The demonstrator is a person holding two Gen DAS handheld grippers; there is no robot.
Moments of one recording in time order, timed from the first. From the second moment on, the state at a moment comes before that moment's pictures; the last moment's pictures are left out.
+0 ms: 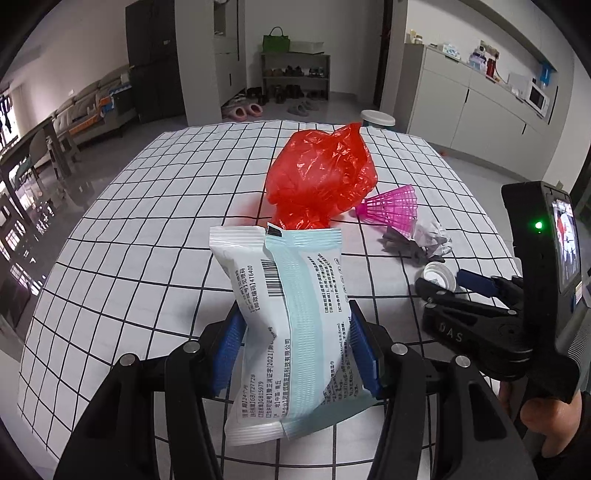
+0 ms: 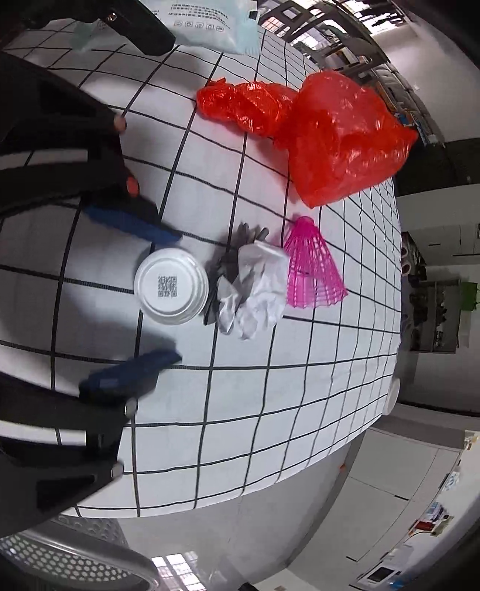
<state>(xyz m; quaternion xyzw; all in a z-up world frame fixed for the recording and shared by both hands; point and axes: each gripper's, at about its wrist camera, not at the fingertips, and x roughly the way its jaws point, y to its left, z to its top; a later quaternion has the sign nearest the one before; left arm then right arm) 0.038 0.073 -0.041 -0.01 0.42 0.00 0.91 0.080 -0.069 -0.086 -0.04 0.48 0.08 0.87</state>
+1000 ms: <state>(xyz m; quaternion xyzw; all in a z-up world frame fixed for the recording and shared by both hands) -0.018 -0.029 -0.041 0.05 0.42 -0.13 0.90 -0.071 -0.240 -0.042 0.09 0.45 -0.03 0.89</state>
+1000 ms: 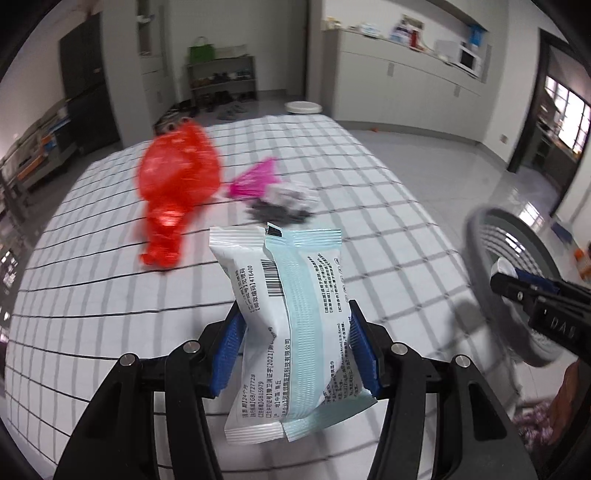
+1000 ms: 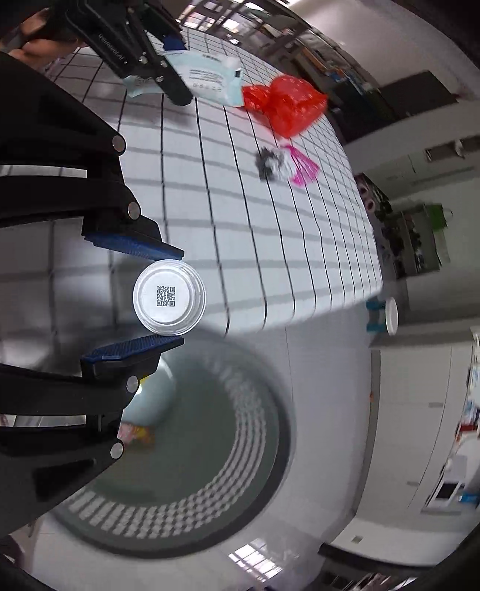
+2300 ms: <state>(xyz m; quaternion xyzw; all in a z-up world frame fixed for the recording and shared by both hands) 0.000 -0.254 -0.045 0.11 0.43 -0.30 0.84 -0.106 -0.394 -0.055 0.19 0.45 -0.13 0.86</state>
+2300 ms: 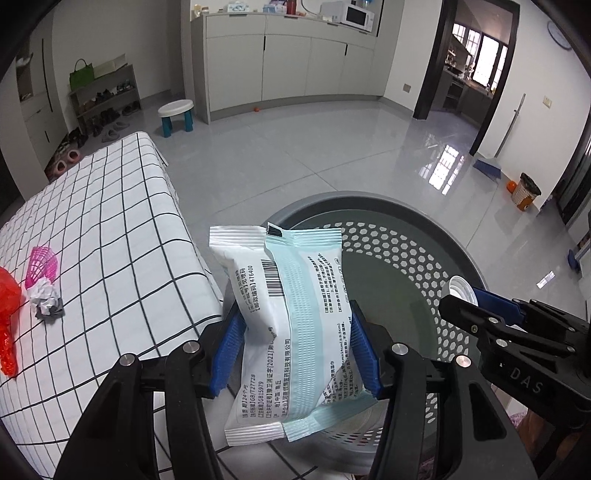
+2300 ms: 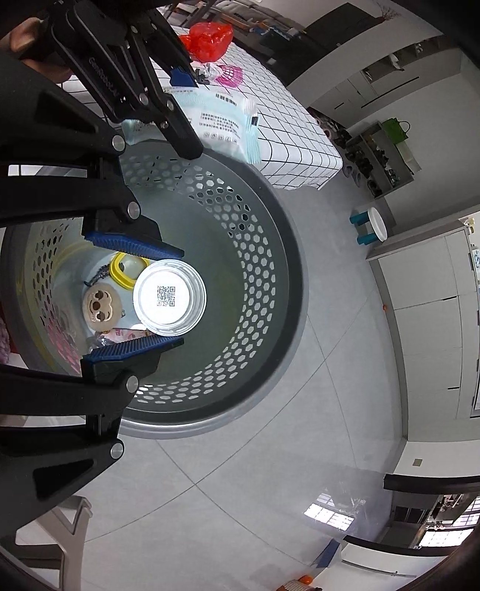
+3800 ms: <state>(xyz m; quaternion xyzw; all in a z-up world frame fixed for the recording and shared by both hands) -0.013 -0.236 -0.033 0.11 0.42 -0.28 0.85 -0.120 -0.400 -0.042 0.22 0.41 -0.13 0.88</state>
